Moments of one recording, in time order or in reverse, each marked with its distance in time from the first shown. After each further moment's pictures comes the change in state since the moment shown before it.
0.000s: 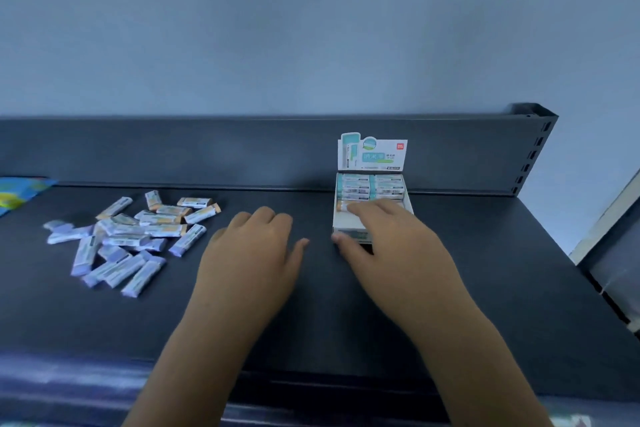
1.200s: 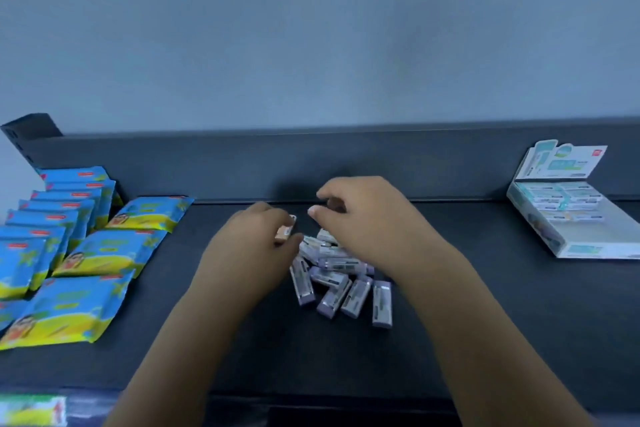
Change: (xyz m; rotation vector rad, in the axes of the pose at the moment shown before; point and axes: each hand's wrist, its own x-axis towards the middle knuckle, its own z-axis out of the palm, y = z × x) left_hand 0.027 -0.324 -0.023 -0.282 -0.052 -0.044; right_hand 0.121 -0.282 0.134 0.149 -0.181 -0.030
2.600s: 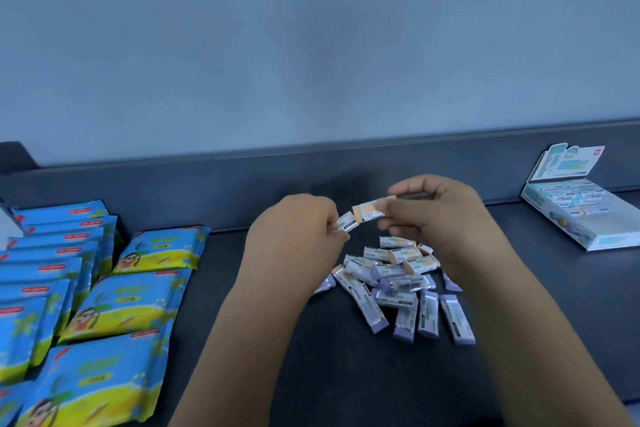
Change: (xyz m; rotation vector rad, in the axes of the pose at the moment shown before) left_hand 0.042 -0.021 -0.044 0.001 -0.067 0.198; right_hand 0.011 -0.025 0.017 0.961 0.372 0.486
